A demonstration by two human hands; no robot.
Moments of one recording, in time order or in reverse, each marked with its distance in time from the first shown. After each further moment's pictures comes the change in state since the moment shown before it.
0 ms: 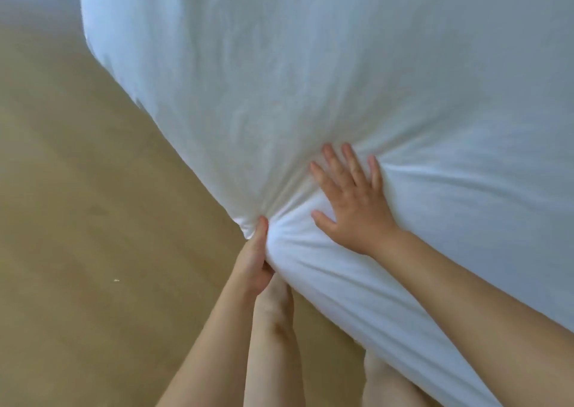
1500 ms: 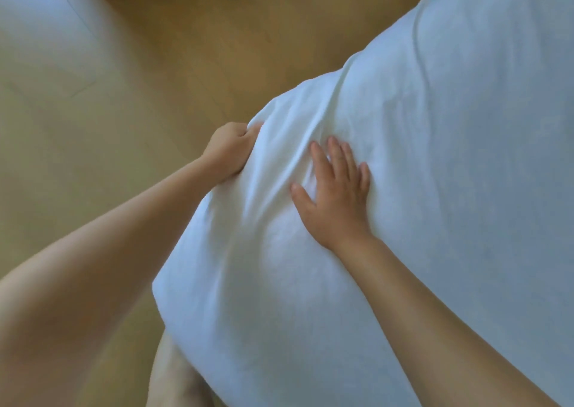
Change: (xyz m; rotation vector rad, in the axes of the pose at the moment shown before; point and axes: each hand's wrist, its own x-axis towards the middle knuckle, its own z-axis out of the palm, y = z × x) left_hand 0.130 0.599 0.126 1.124 0.401 0.617; right_hand 0.438 -0.046 -0.192 0.170 0.135 0.194
